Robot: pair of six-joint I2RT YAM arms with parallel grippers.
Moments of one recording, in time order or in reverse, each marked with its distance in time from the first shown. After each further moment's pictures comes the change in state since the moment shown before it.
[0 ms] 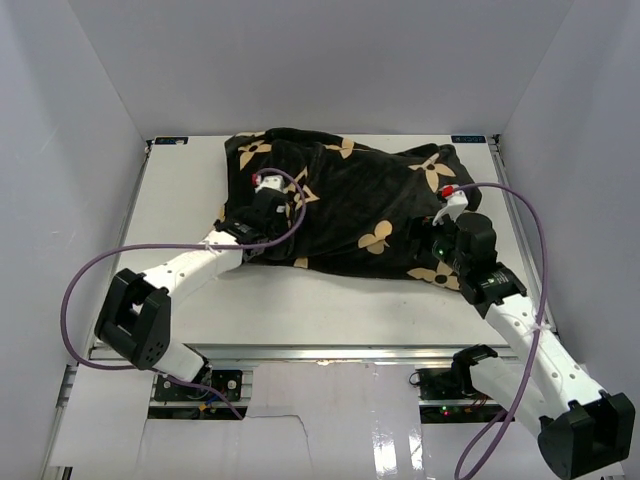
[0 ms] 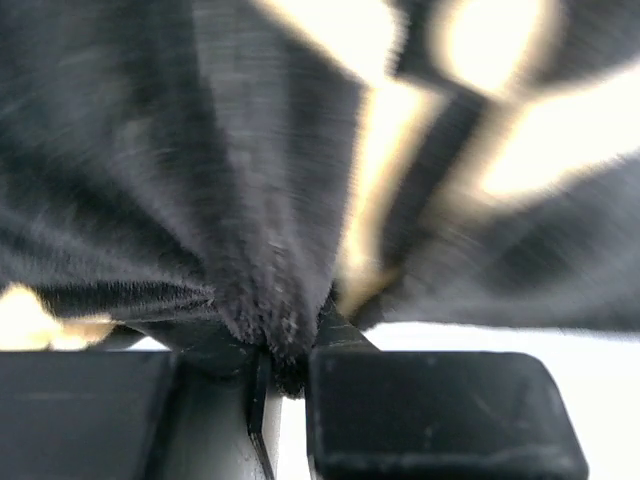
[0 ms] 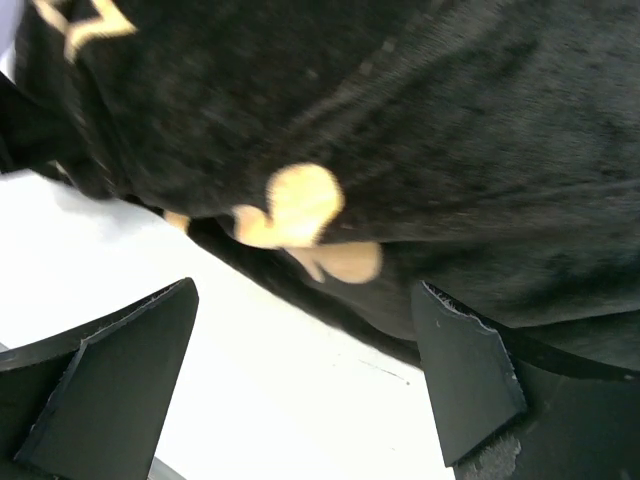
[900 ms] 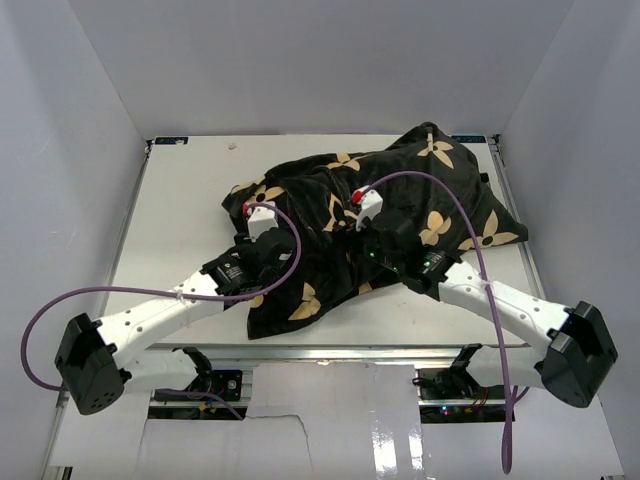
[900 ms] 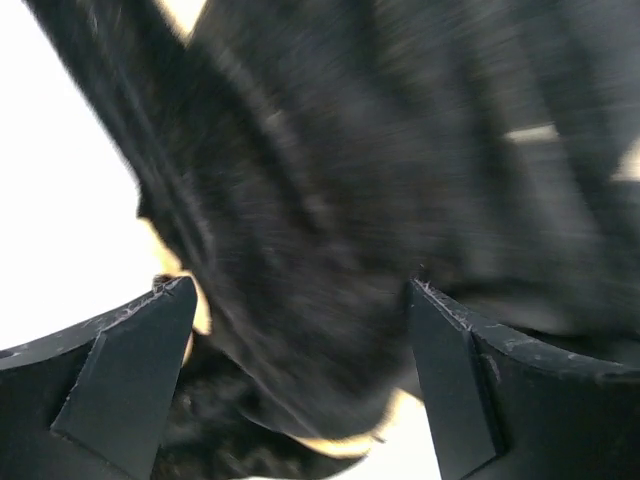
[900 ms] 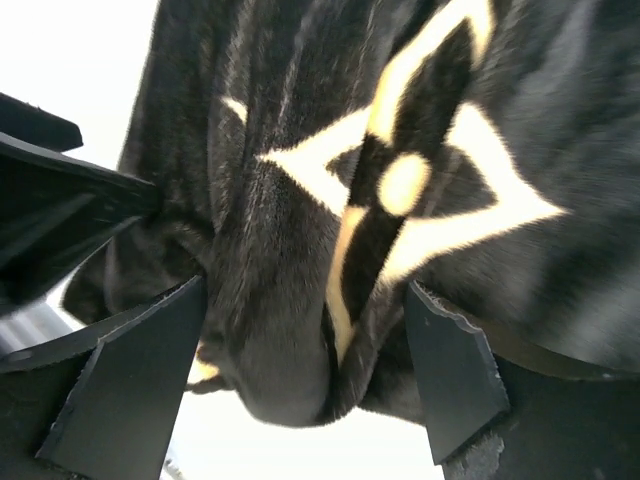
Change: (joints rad) left arm -0.350 -0.332 -0.118 -0.179 -0.375 -0.230; right arm 0.472 0.324 0.190 0.080 0.233 -0.043
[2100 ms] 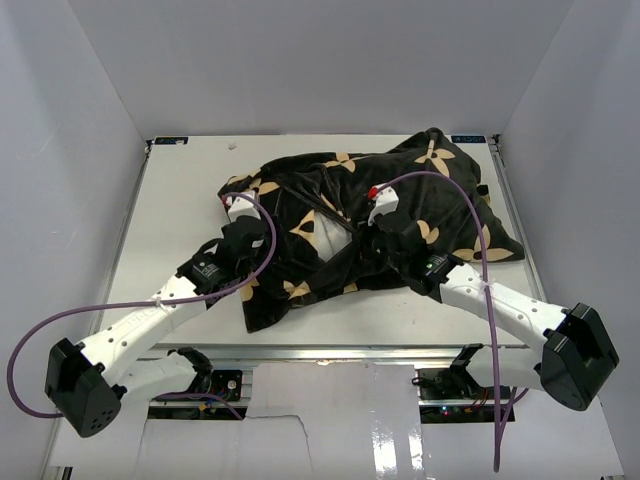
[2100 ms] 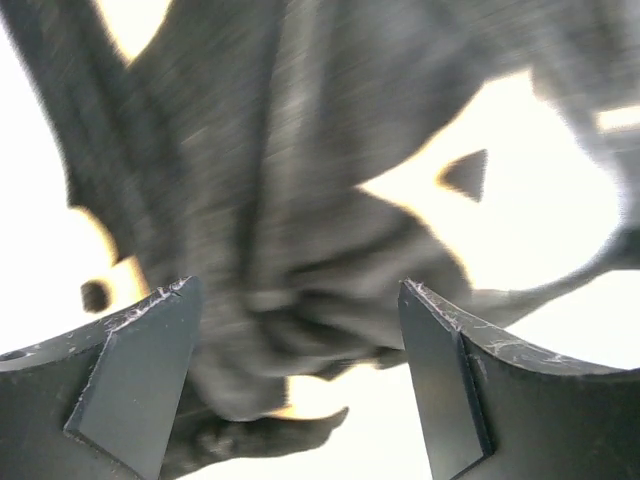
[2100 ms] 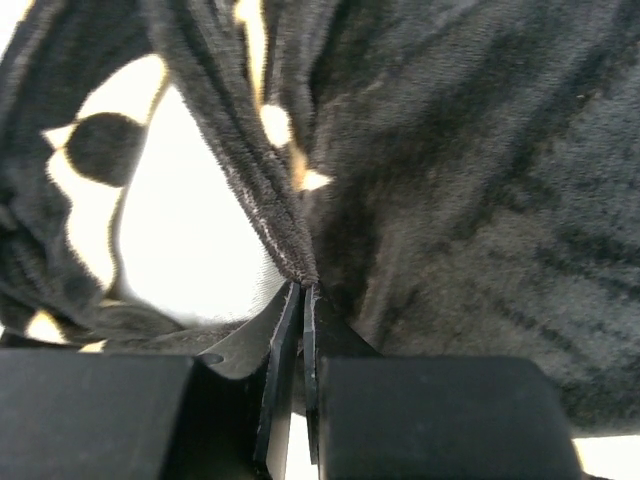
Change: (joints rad) left arm 0.196 -0.092 -0.096 0.102 0.226 0.070; right arm -0.031 0.027 -0.058 0.087 0.182 0.034
